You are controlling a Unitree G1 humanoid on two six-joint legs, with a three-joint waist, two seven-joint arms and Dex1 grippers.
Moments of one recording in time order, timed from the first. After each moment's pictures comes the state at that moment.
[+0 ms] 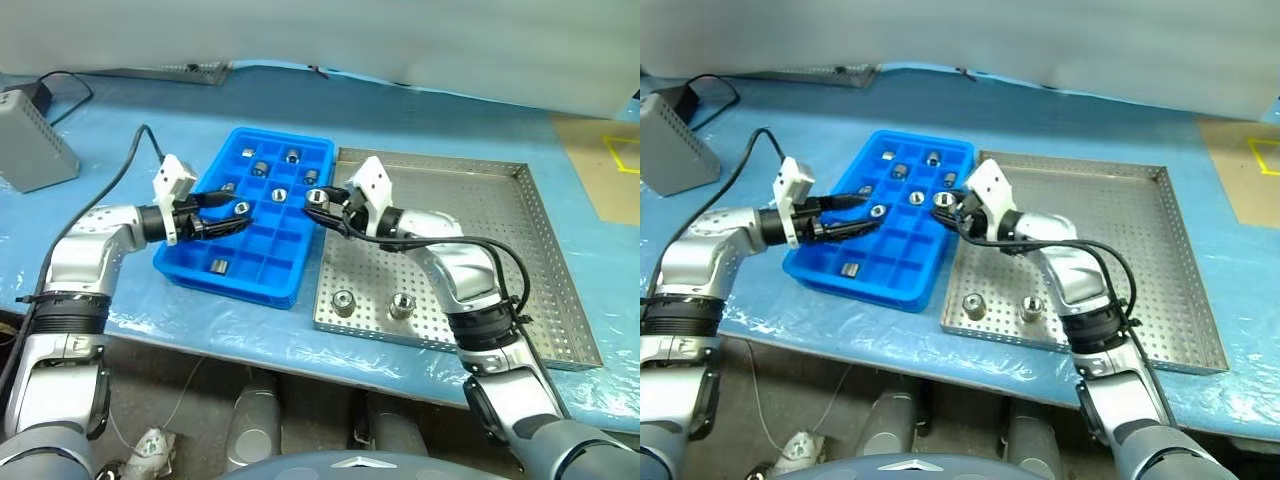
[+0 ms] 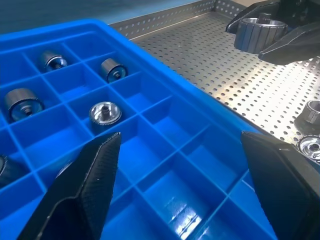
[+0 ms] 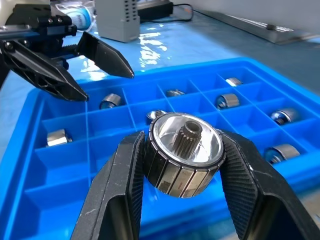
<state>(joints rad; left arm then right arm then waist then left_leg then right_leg) -0.56 0.67 0.09 0.23 -0.41 0.48 -1.14 -0.62 -0.25 0.18 -0.03 0.20 0.52 0.73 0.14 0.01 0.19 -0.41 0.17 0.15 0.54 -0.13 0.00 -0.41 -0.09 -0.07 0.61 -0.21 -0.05</state>
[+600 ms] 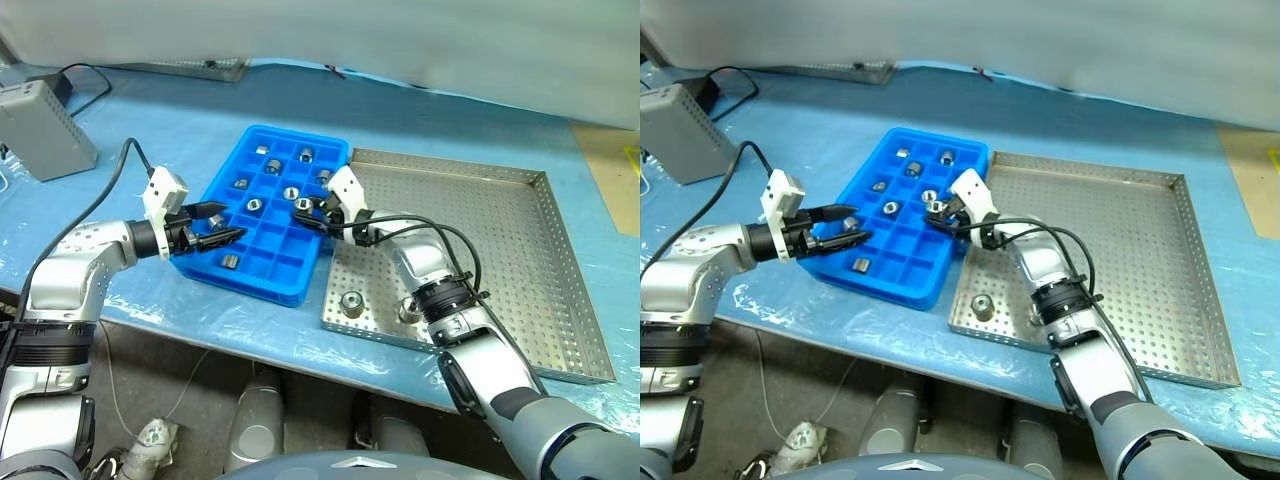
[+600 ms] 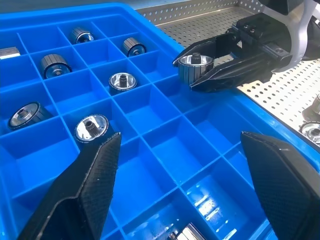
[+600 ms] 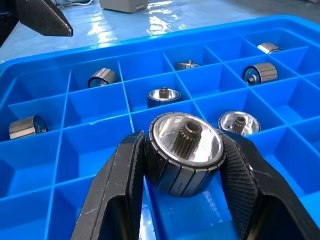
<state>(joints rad) -0.43 0.70 0.13 0.04 -0.47 0.56 -1.04 -0.76 -0.16 0.21 0.46 0.12 0.26 0.74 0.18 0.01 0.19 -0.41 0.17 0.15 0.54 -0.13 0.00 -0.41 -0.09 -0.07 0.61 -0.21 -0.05</state>
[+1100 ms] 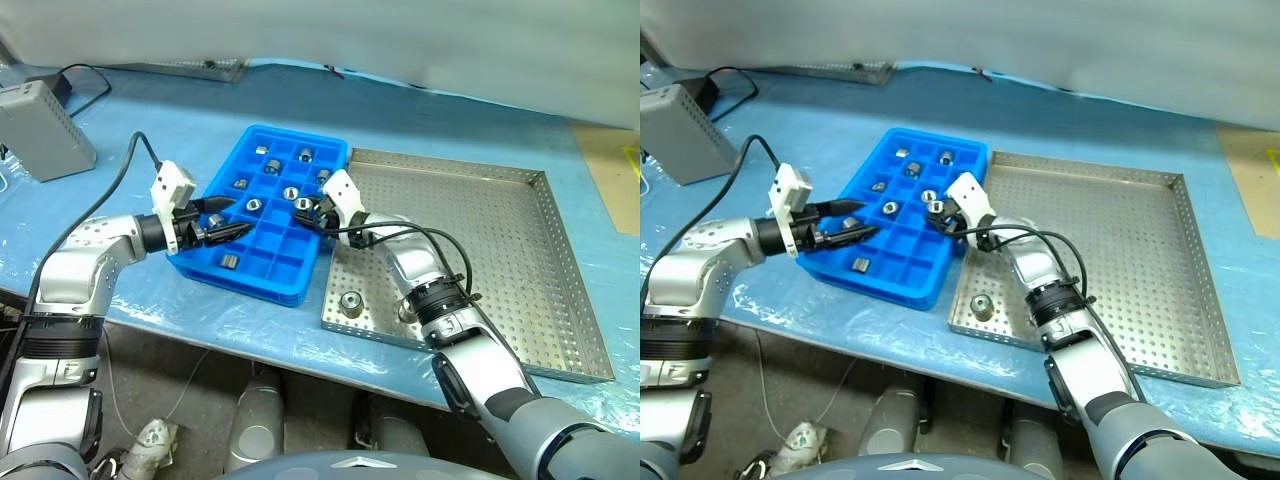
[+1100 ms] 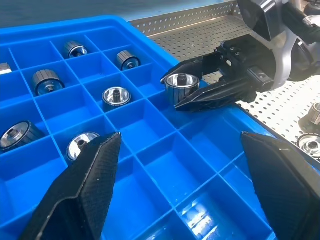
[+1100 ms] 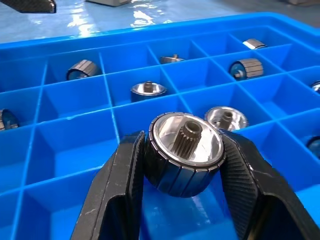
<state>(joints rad) -0.47 0.67 0.10 0.06 -0.47 0.56 -1.04 -0.77 -0.13 0.20 0.53 0.06 0.17 0.66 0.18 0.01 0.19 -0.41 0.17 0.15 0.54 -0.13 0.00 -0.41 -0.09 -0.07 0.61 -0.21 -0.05</state>
